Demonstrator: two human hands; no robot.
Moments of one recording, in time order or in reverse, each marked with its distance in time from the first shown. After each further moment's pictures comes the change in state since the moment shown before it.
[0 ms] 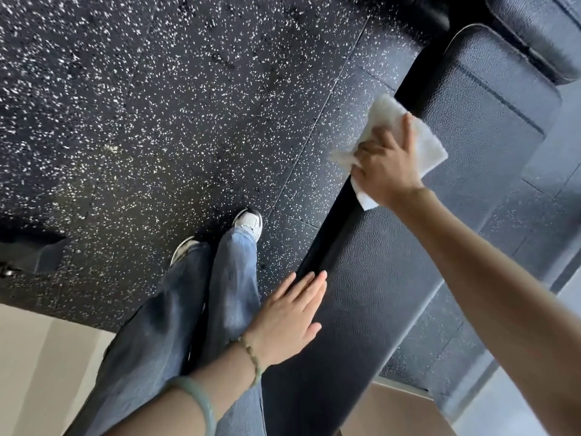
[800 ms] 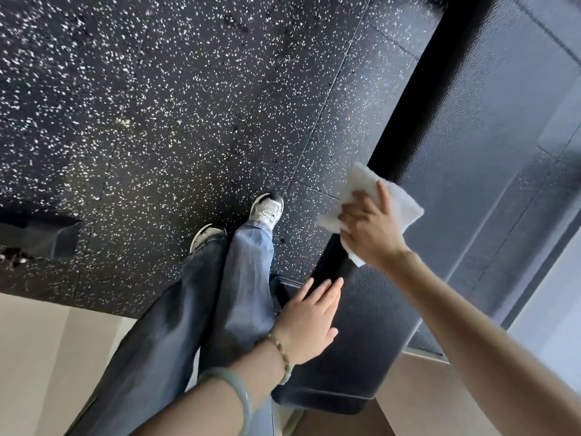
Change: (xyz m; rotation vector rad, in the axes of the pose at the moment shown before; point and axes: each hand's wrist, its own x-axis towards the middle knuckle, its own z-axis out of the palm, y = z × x) left_hand -0.098 -0.003 0.058 0.036 0.007 0.091; right_hand -0.123 -0.159 0.063 0.137 -0.020 -0.079
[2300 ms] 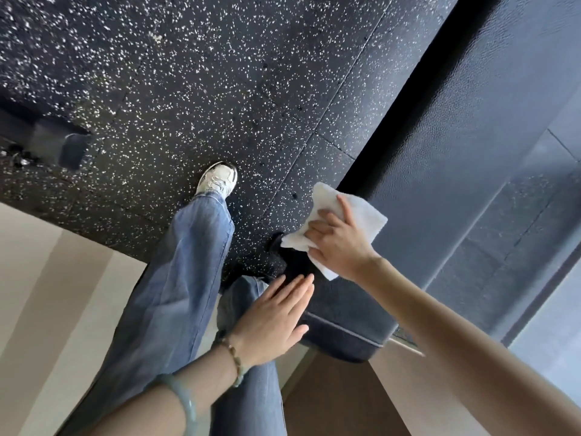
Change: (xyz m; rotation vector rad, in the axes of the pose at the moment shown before) left_hand -0.150 0.060 0.127 -0.014 0.029 -0.110; right_hand -0.111 -0.134 0.100 -0.025 -0.003 -0.341
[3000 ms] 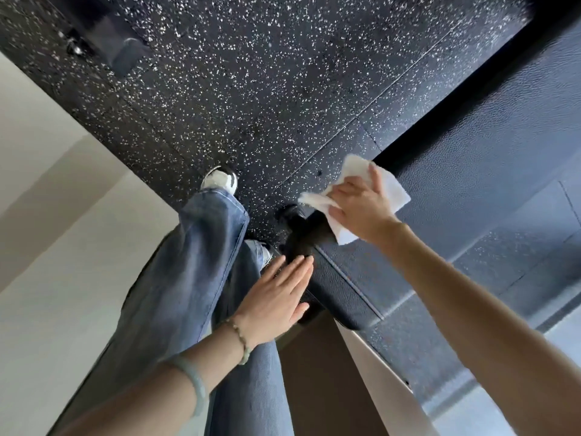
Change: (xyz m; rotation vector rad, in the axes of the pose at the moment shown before) left_hand -0.061 0.065 0.073 -0.065 0.089 -0.276; right_hand -0.008 -0.039 0.007 -0.150 -0.140 0.011
